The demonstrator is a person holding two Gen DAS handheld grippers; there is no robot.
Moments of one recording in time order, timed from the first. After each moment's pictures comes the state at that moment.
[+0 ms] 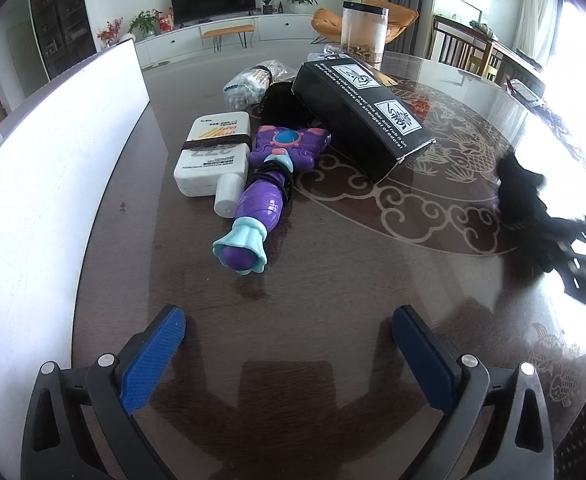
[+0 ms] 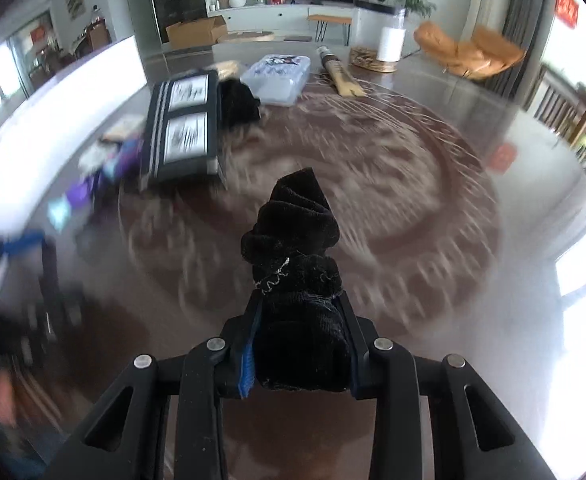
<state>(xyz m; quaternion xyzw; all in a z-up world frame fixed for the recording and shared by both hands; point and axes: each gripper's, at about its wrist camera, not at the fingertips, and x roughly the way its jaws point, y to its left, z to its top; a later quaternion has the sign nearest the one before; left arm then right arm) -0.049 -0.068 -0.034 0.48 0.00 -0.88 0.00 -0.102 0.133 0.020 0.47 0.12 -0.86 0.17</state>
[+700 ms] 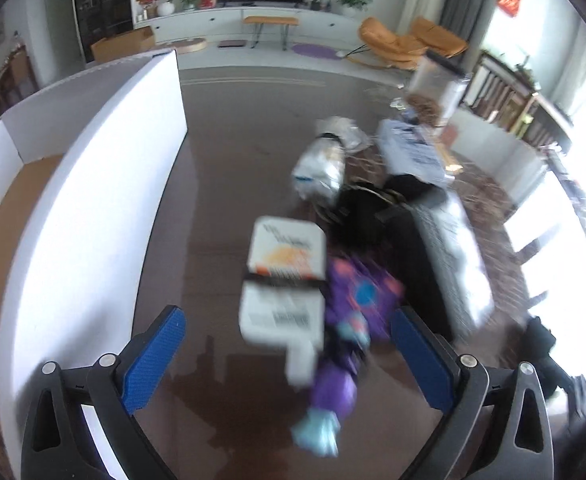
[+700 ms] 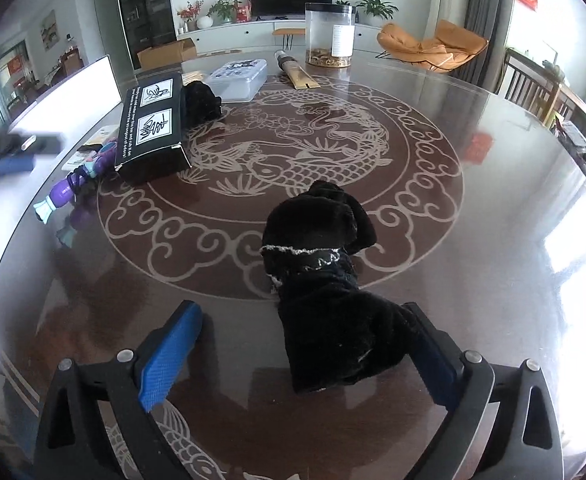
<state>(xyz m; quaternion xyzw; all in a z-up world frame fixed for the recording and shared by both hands) -0.156 -0.130 0.003 0.50 0.08 -0.86 0.05 -0.084 0.159 0.014 0.46 0.07 -0.88 0.13</state>
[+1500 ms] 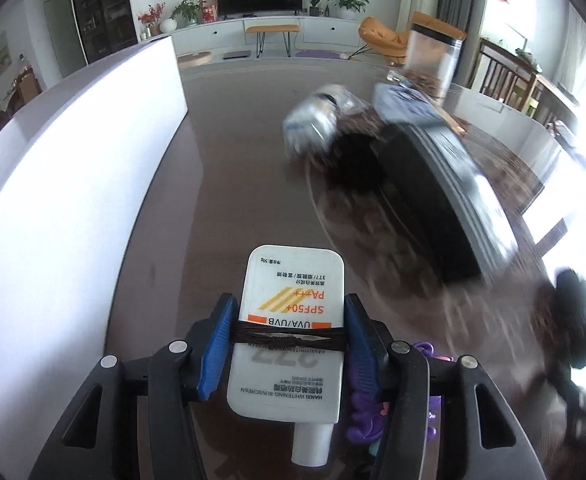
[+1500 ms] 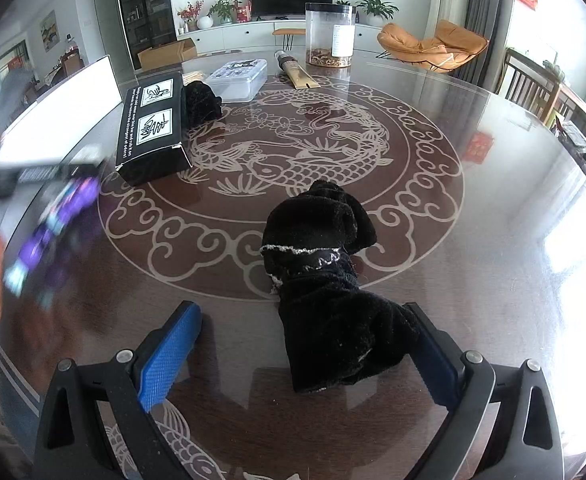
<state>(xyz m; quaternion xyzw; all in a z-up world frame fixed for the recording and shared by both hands) -0.111 -0.097 -0.025 0.47 0.04 -0.88 0.06 -0.085 0.159 0.014 0.46 0.07 -0.88 0.13</state>
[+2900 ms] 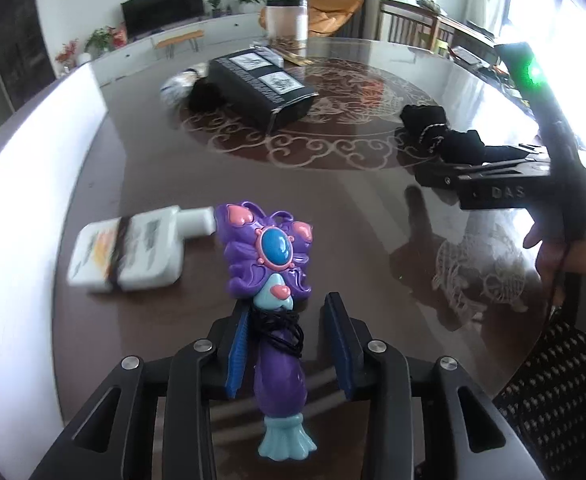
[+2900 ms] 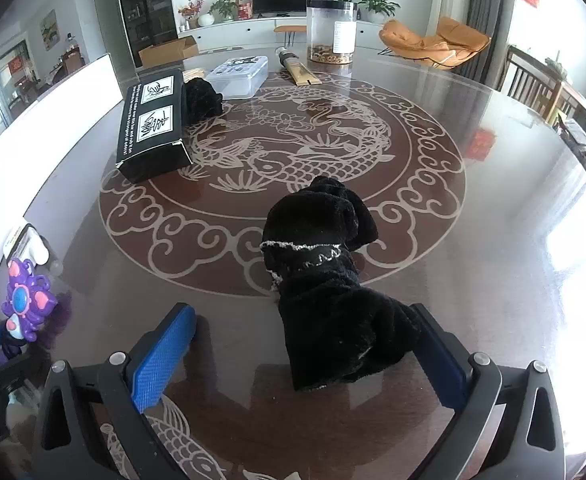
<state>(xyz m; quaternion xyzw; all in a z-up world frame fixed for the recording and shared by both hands) 0.015 -0.022 -0.021 0.48 -0.04 -0.87 -0.08 -0.089 0.163 0.014 0.46 0.07 -0.87 0.14</state>
